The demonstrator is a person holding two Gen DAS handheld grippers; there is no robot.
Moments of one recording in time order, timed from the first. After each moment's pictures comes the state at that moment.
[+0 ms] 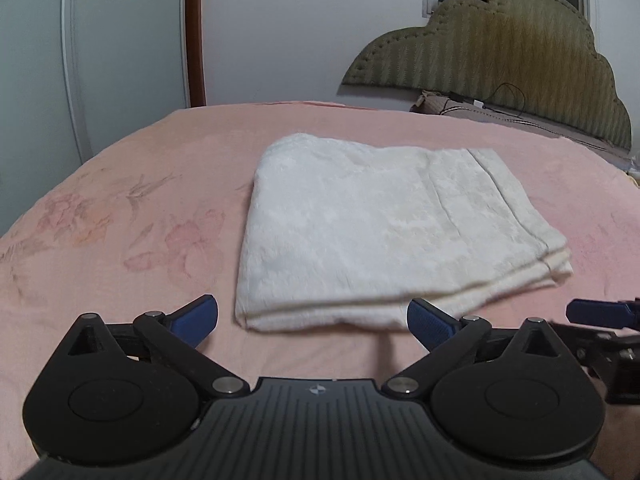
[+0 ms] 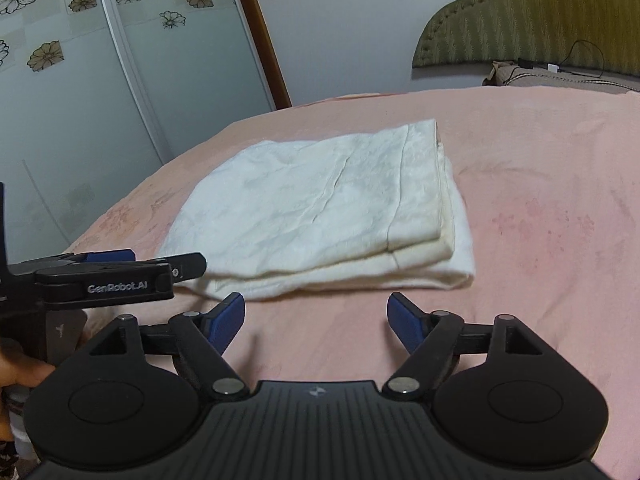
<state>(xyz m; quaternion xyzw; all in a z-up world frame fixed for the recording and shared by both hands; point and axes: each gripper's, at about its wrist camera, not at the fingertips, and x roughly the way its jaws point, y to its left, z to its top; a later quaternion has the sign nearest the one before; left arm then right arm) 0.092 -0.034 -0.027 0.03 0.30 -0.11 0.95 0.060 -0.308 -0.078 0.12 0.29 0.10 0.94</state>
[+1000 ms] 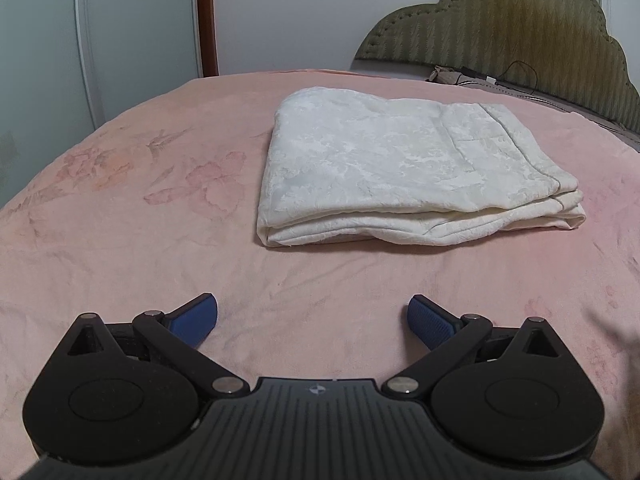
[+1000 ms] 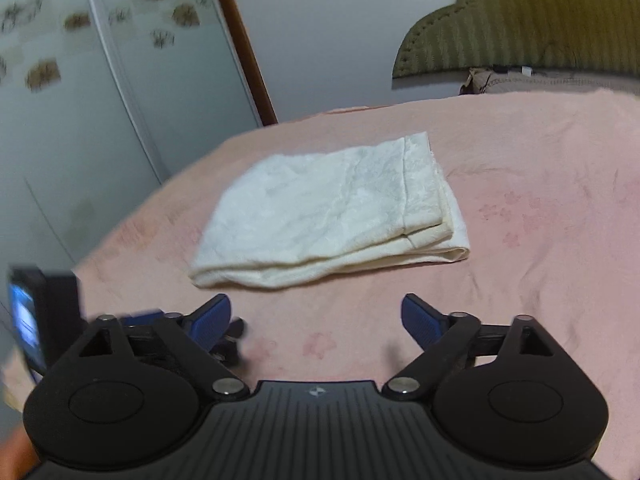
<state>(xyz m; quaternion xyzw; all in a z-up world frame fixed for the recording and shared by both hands) 0.073 -0.021 -0.052 0.04 0.33 -0.09 0.94 0.003 -0.290 -0.038 0.18 0.26 0.08 0.94</state>
